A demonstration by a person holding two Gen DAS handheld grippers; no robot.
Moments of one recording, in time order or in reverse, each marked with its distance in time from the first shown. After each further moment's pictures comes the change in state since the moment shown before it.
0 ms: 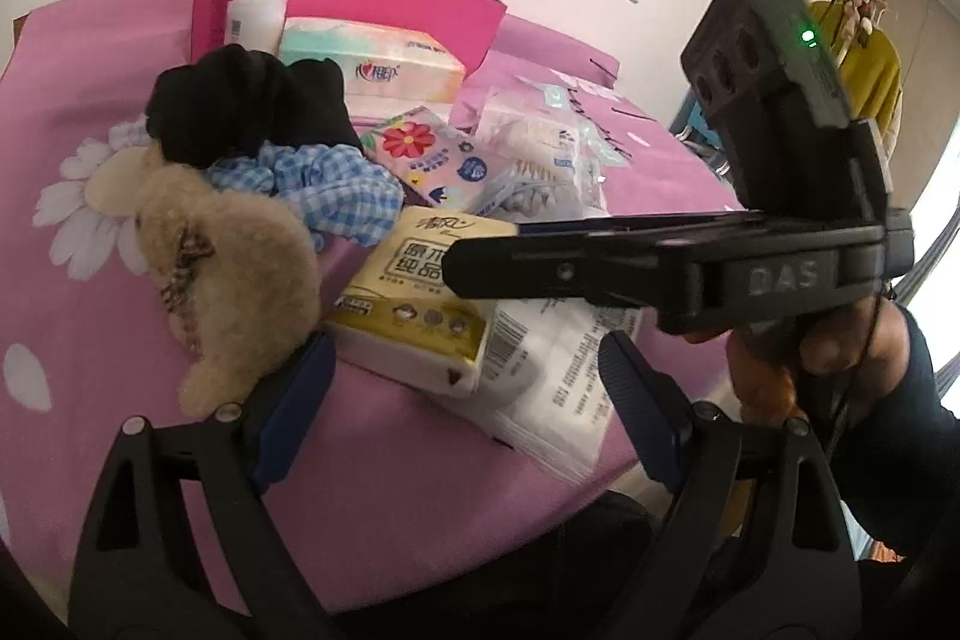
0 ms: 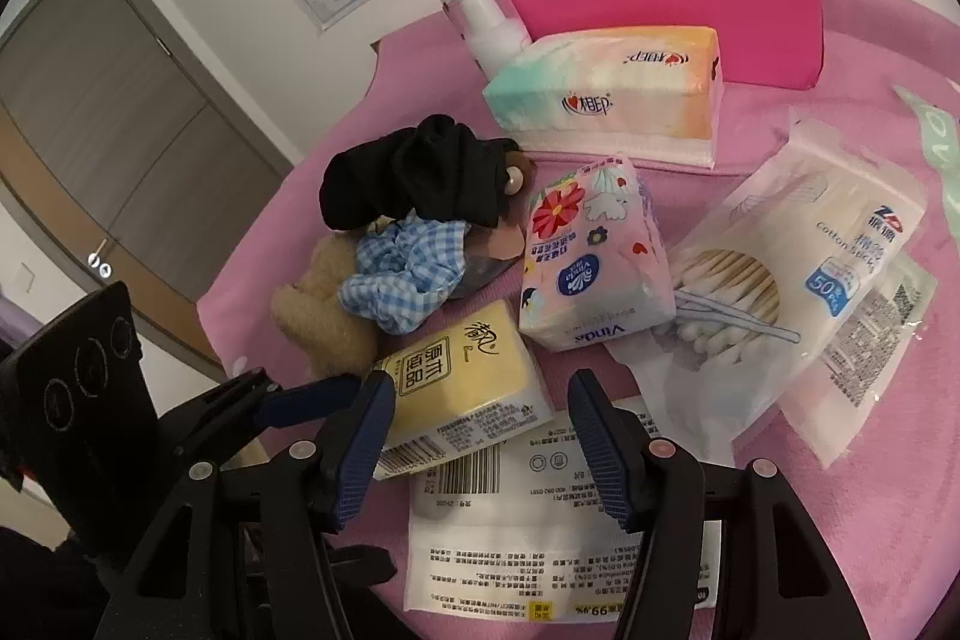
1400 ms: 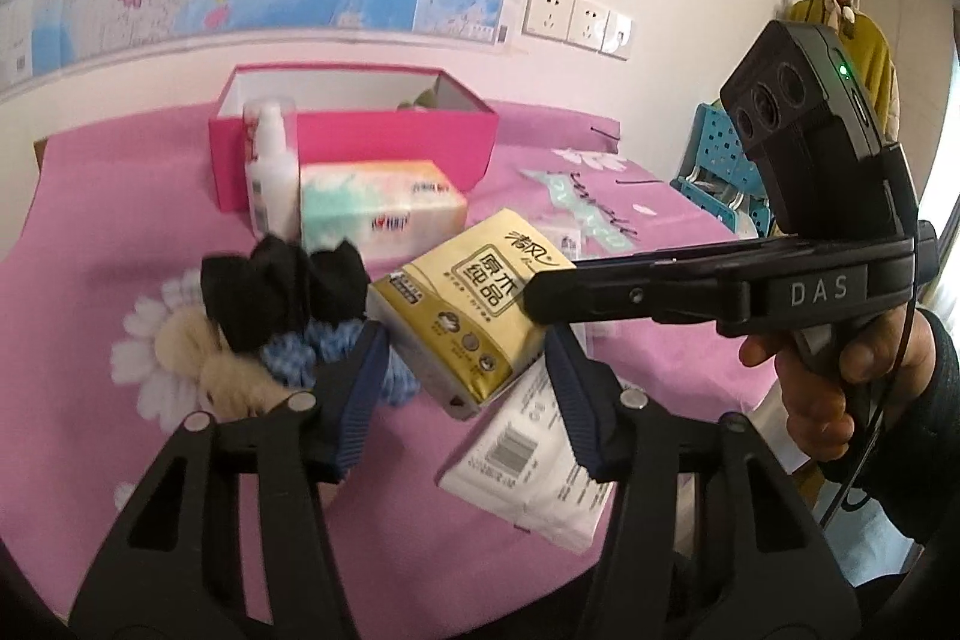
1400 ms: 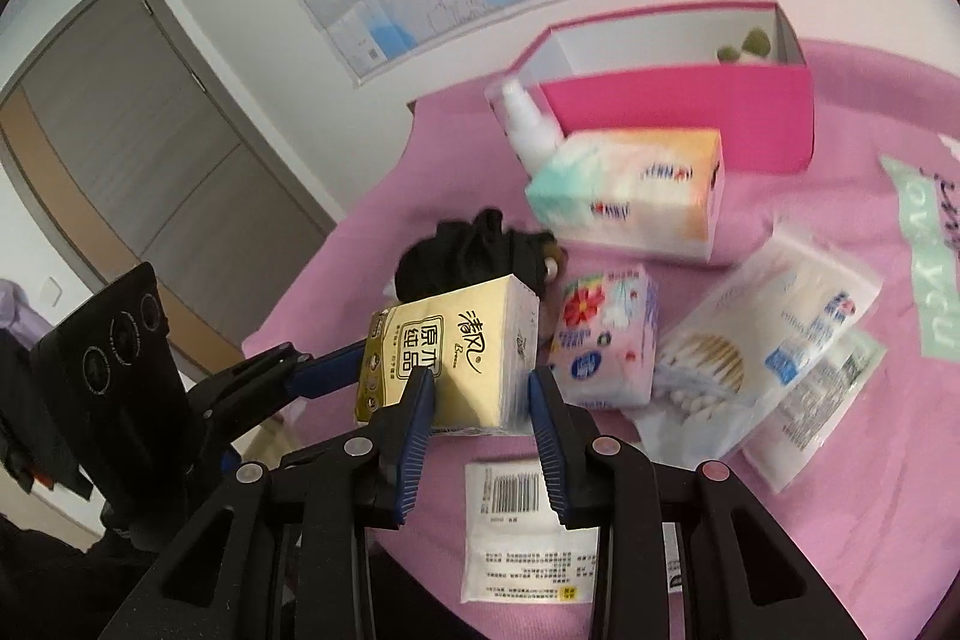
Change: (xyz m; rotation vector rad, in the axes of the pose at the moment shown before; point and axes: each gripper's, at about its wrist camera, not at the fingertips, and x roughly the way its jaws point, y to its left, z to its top) left arm -0.046 -0.015 0.053 0.143 -0.171 0.087; right arm -0.062 0.021 0.014 -0.024 -0.128 0.039
